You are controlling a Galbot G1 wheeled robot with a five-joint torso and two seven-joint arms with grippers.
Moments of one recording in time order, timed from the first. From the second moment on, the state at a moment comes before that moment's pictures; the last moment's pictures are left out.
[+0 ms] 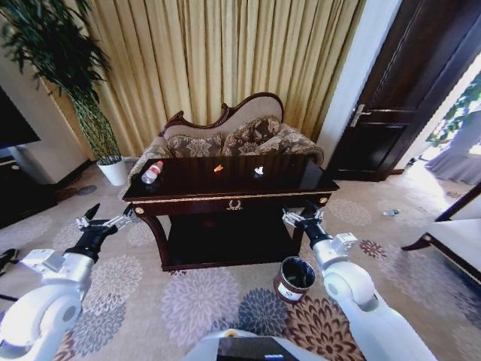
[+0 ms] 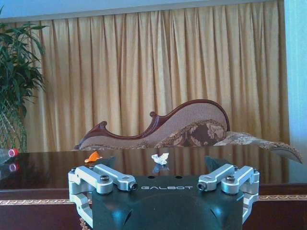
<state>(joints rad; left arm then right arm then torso) 1.72 -1.00 -1.03 -2.31 -0.77 0.18 -0.08 -1.43 1.04 0.51 2.21 0.55 -0.18 0.19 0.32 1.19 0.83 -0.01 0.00</state>
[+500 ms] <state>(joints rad) 1.72 -1.00 -1.03 -2.31 -0.76 0.18 -0.08 -1.44 1.05 0.50 2.21 0.54 -0.17 0.17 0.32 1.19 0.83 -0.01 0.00</state>
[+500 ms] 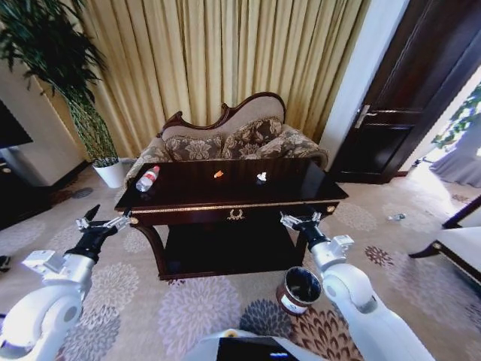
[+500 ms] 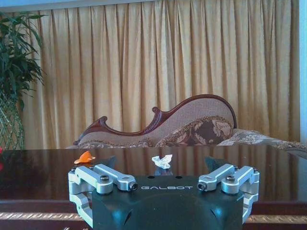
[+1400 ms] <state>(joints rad) 1.74 -1.03 -1.03 -2.34 -0.75 0.17 -0.08 -1.43 1.03 0.48 2.21 0.54 -0.18 0.17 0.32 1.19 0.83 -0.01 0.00</state>
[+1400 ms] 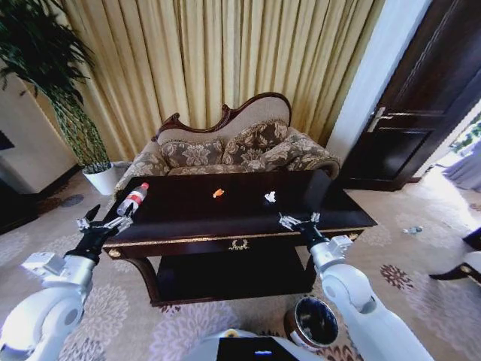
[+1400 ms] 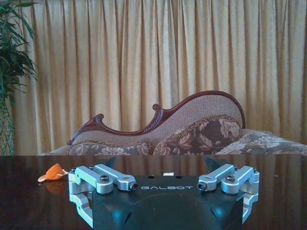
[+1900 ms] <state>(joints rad) 1.80 -1.10 -1.08 -2.38 -0.73 0.16 -0.08 -1.22 0.92 0.35 2.09 0.64 -0.24 0.22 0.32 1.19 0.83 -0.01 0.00</state>
